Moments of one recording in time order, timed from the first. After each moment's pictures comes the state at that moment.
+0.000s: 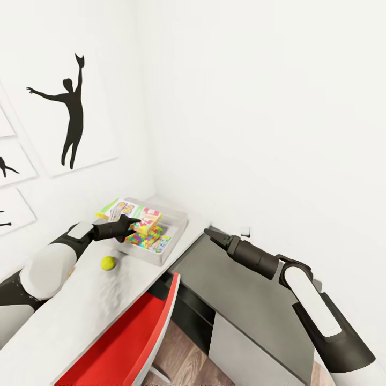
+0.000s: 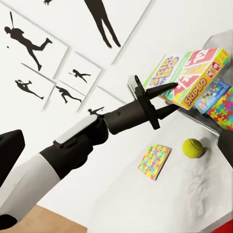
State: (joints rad) left arm -1.24 0.16 0.63 -0.16 0.46 0.81 -0.21; right arm -0.51 -0.20 0.28 -1.58 -1.28 0.69 0.24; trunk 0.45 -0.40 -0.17
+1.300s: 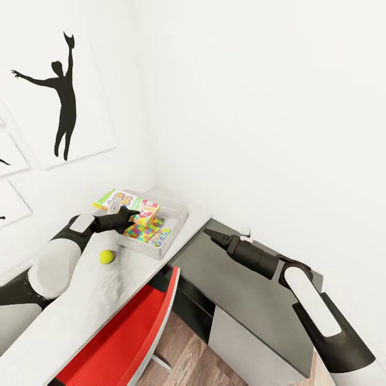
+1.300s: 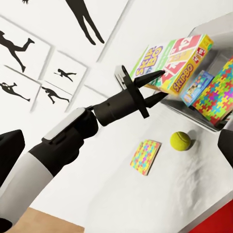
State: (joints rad) left arm -1.25 0.12 0.62 -0.28 0.47 0.79 -0.15; right arm -0.51 -0.20 0.28 -1.58 -1.29 0.68 0.22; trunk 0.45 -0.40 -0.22
